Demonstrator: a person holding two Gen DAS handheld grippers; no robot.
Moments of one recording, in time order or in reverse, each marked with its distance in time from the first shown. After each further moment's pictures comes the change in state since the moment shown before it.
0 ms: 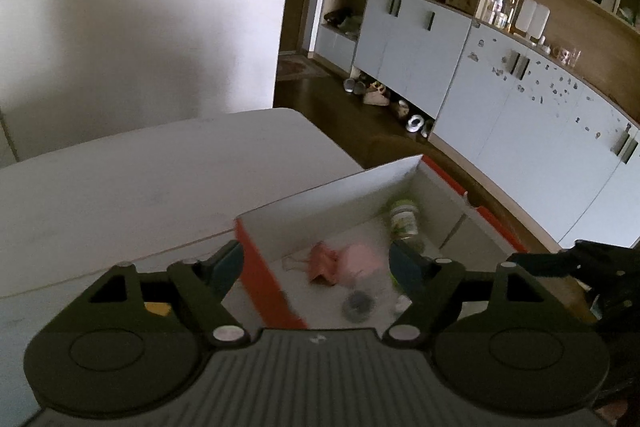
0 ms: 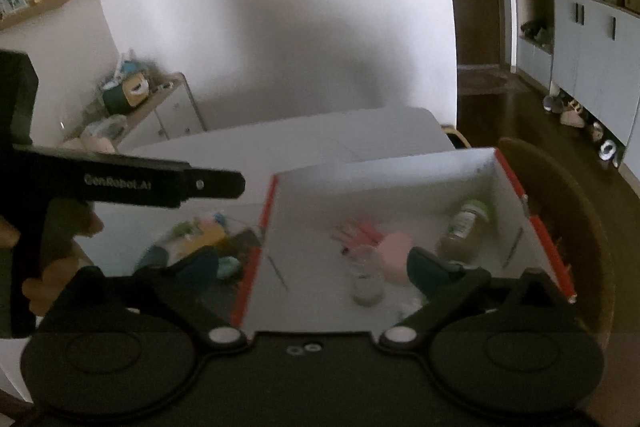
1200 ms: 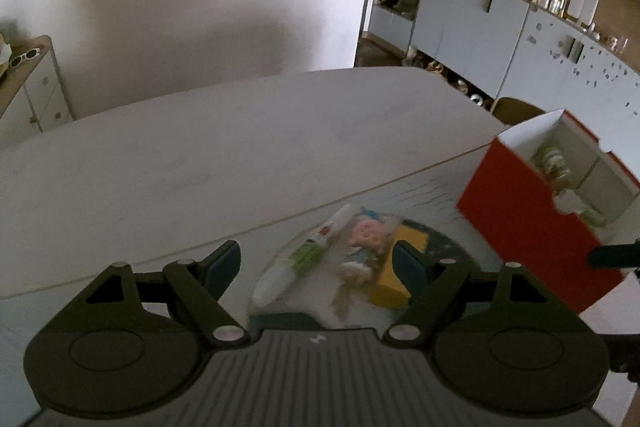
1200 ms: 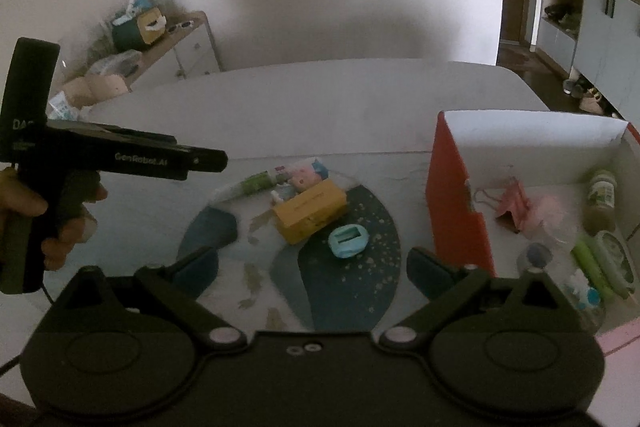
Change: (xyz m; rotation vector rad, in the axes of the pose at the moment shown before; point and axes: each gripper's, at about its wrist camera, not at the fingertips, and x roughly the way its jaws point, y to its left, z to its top) left arm -0.003 0.223 -0.069 -0.008 0.059 0.111; right arm 0.115 0.157 -0.030 -0.059 0.144 -0.047
